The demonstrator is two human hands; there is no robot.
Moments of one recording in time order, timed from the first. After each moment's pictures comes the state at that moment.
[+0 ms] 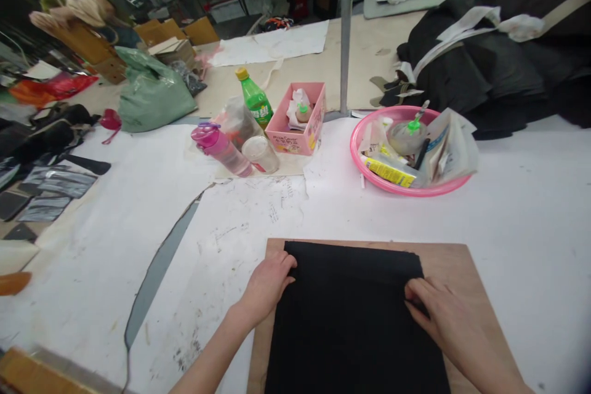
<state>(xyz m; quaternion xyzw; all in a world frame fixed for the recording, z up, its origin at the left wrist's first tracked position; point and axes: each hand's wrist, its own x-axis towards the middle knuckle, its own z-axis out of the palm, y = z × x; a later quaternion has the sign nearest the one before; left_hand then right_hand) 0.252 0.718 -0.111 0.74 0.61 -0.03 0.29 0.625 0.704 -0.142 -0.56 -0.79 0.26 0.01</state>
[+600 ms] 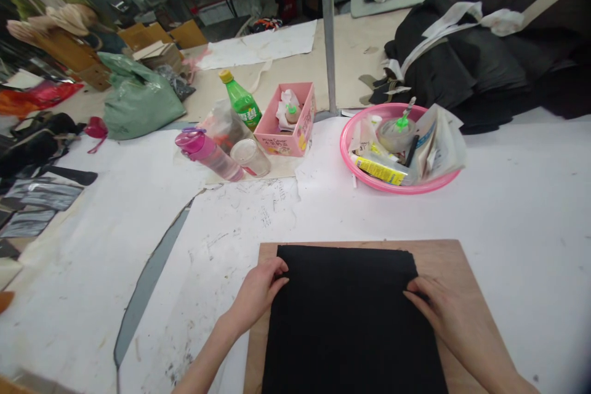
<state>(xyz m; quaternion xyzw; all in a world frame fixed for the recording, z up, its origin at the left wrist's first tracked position) 0.248 0.714 -0.122 0.67 0.65 0.05 0.35 0.641 0.707 -0.143 -0.60 -0.73 0.32 0.08</state>
